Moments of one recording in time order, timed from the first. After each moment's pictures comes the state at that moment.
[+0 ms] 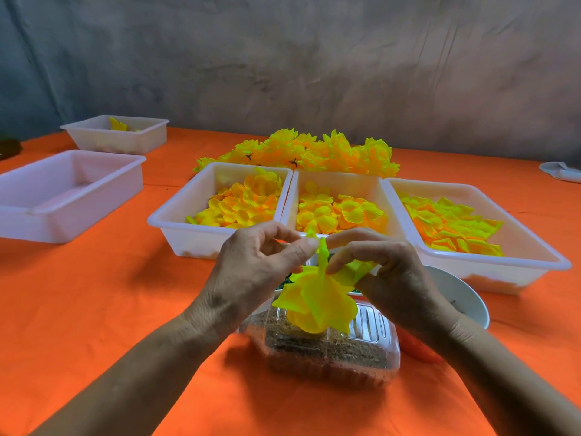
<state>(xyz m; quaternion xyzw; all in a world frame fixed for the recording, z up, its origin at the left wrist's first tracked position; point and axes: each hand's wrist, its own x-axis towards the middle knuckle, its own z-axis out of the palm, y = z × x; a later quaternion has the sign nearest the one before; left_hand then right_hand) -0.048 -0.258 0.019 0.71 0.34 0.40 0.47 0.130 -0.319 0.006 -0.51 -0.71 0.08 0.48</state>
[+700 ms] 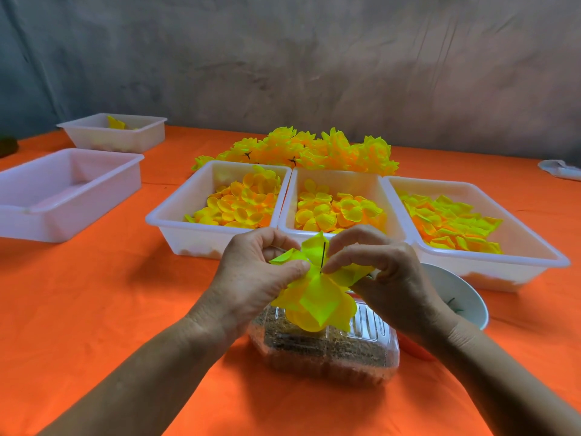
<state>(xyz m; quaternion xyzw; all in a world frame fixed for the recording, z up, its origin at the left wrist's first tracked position) -0.042 -0.263 0.013 0.64 0.36 0.40 0.54 0.131 -0.320 0.003 -0.48 -0.74 0.02 0.47</state>
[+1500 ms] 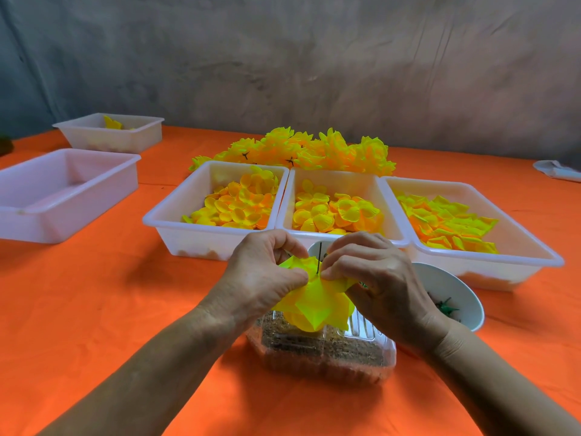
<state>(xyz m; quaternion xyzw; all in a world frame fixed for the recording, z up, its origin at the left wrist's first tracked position) -0.033 -0.253 0.005 0.70 0.37 0.36 0.49 0.133 -0.322 0.000 -0.45 -0.80 -0.16 0.36</state>
